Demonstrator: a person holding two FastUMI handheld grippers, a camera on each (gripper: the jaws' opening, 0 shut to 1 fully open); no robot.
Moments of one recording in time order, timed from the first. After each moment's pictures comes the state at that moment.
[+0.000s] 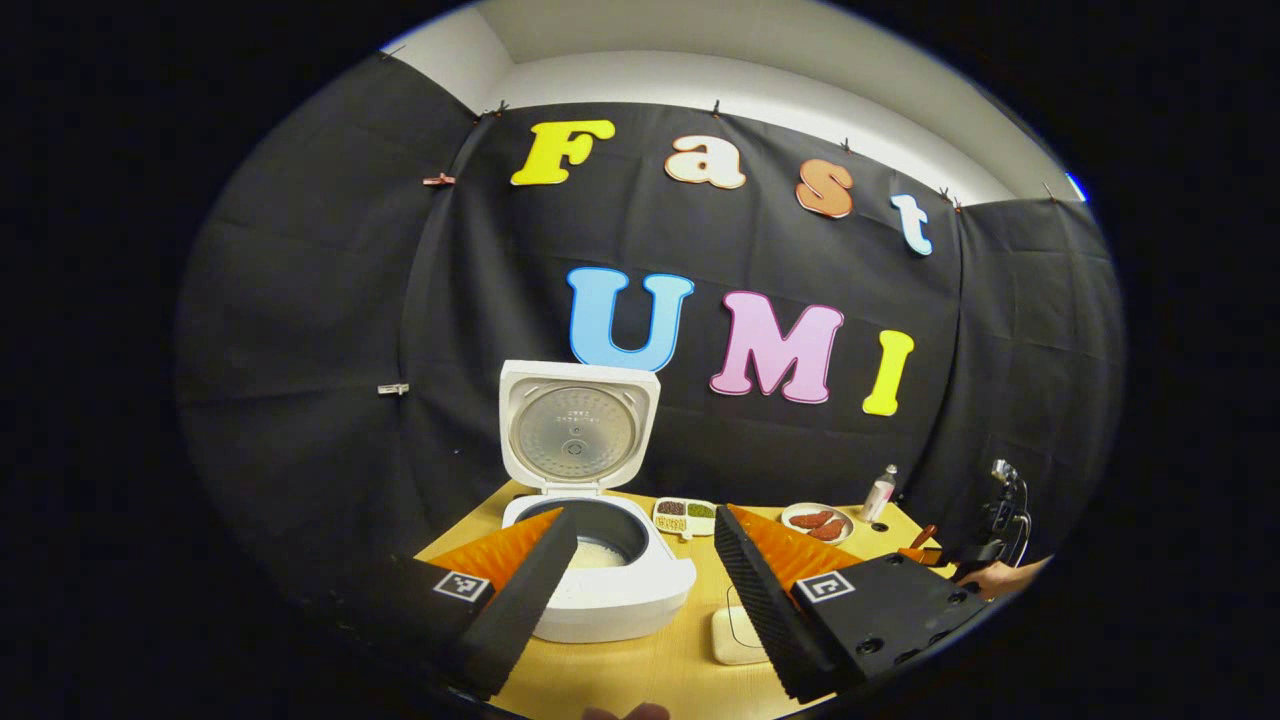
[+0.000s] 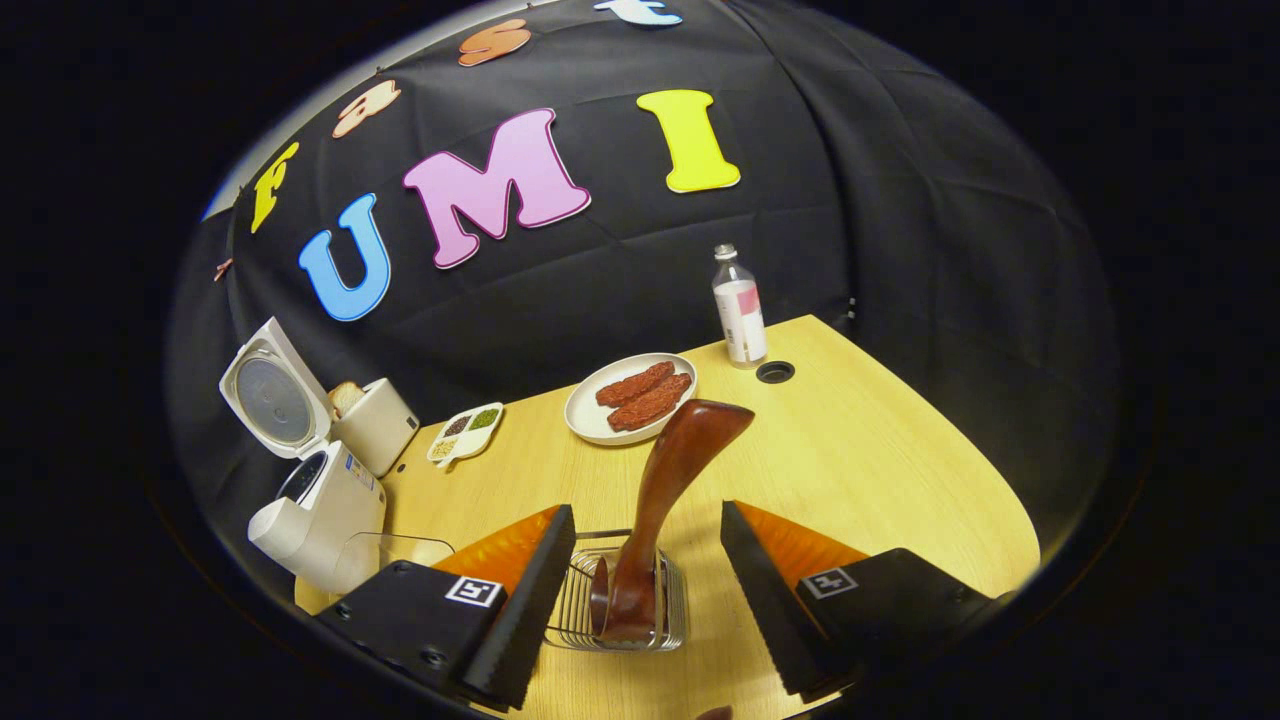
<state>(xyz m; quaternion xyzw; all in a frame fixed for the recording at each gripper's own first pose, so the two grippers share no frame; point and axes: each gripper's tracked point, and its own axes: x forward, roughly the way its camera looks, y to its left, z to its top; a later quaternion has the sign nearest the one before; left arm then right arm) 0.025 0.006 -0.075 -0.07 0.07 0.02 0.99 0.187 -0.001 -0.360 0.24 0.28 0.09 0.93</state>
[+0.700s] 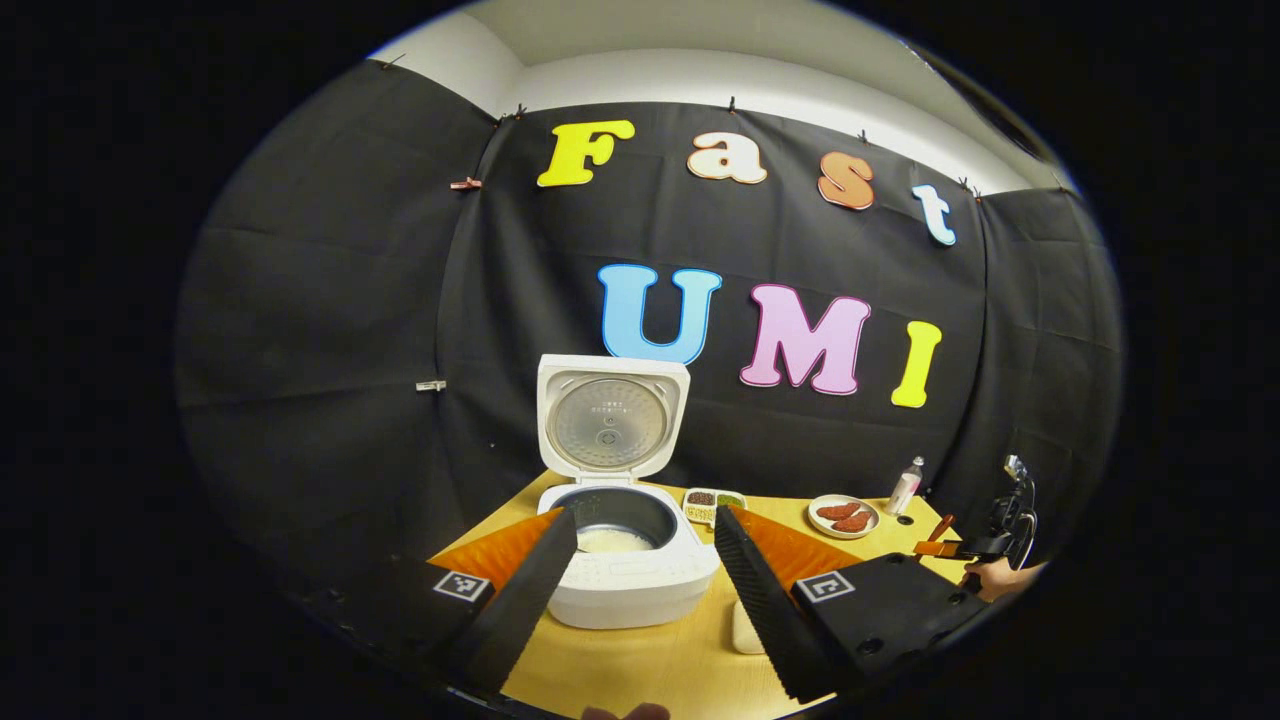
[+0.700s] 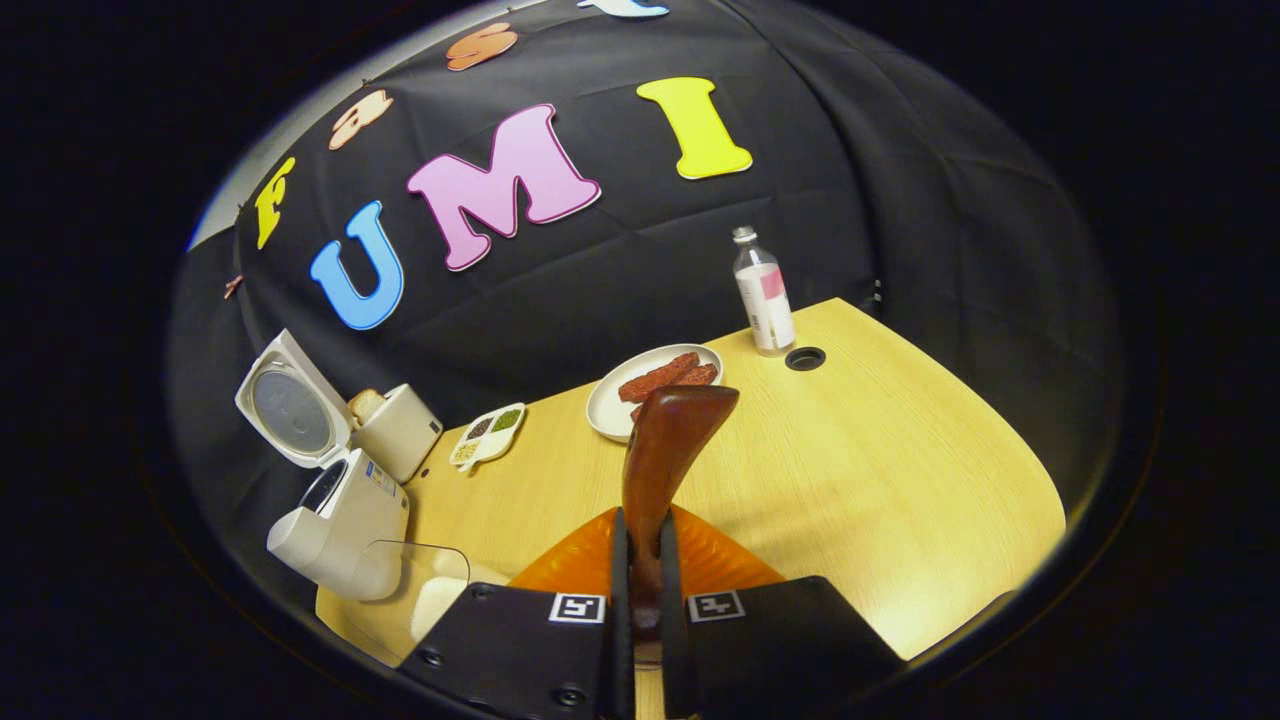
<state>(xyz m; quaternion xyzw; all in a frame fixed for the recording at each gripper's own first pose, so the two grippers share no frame) 0.000 0.014 -0.077 -0.05 0.08 0.06 0.99 0.194 0.012 -0.364 0.25 0.28 0.12 0.92</state>
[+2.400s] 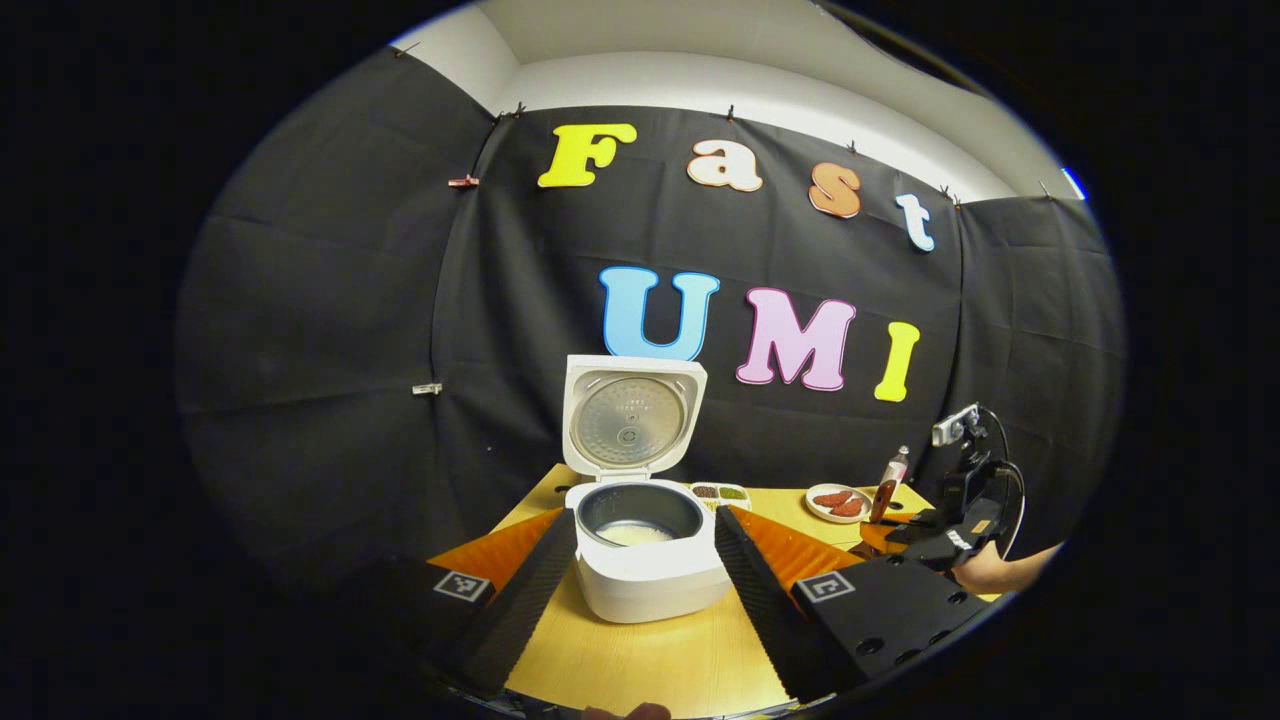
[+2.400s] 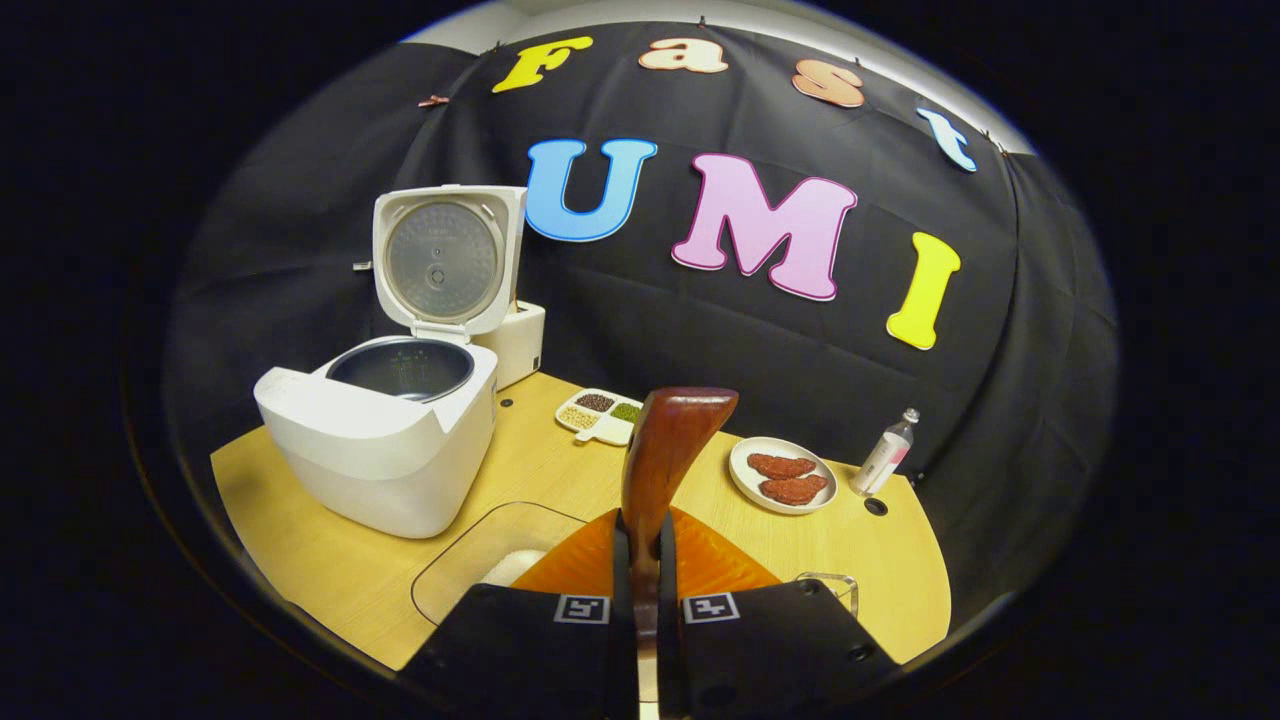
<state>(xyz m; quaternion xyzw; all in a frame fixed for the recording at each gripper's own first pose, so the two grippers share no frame) -0.034 0.088 -0.084 -0.06 0.08 0.02 0.99 0.119 0.204 -0.254 -0.04 0.18 0.21 0.96</state>
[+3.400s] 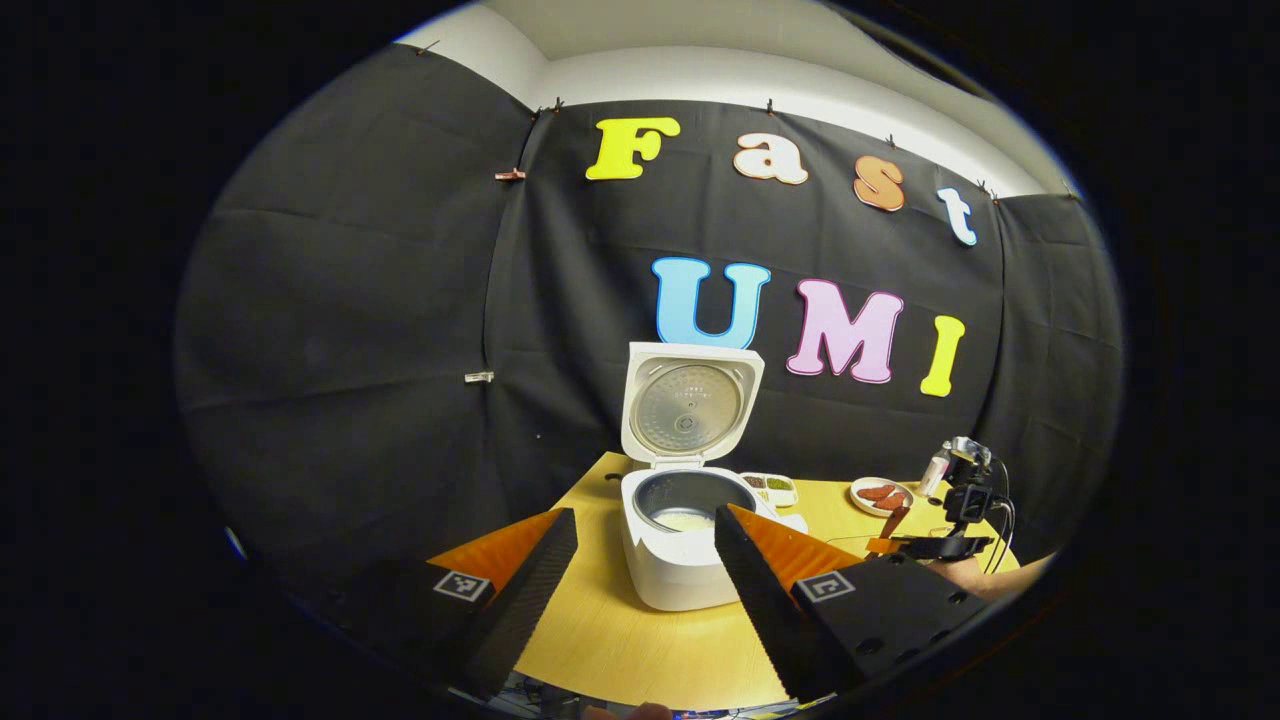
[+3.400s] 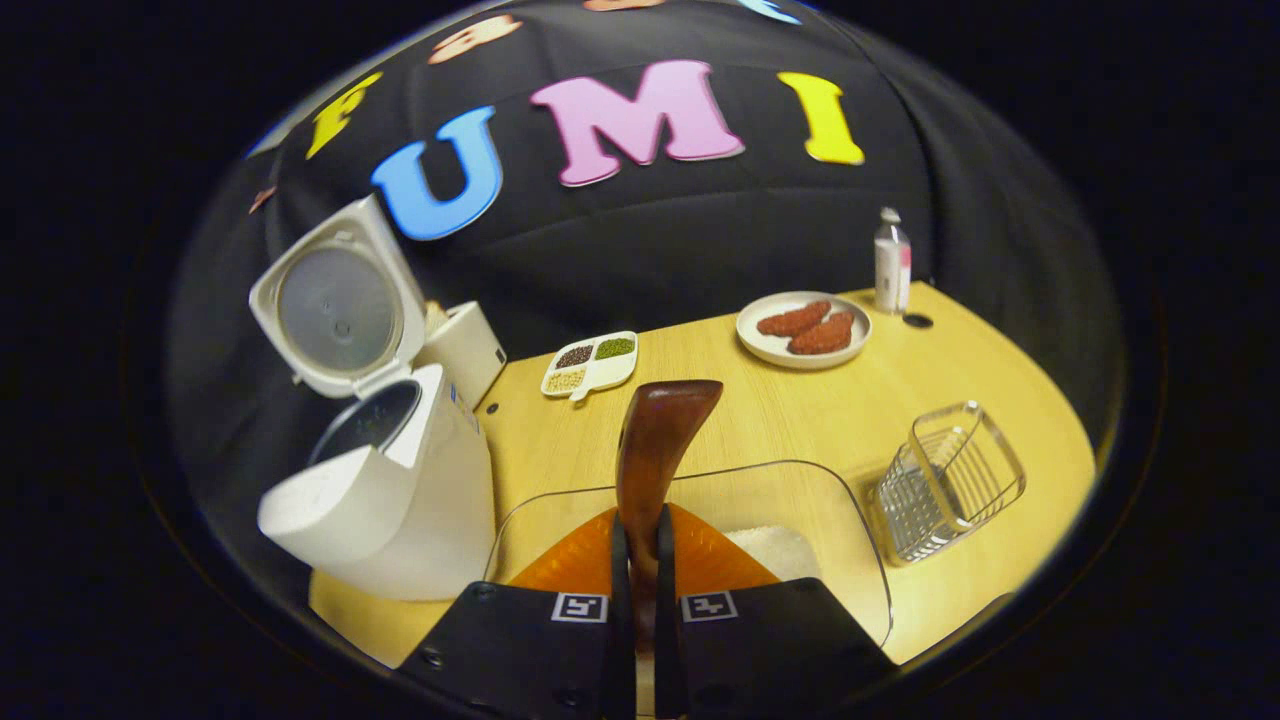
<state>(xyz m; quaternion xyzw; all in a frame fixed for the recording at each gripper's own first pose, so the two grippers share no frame) -0.055 0.125 -0.095 -0.06 0.09 0.08 0.99 0.127 0.229 -0.322 0.27 0.32 0.12 0.90</state>
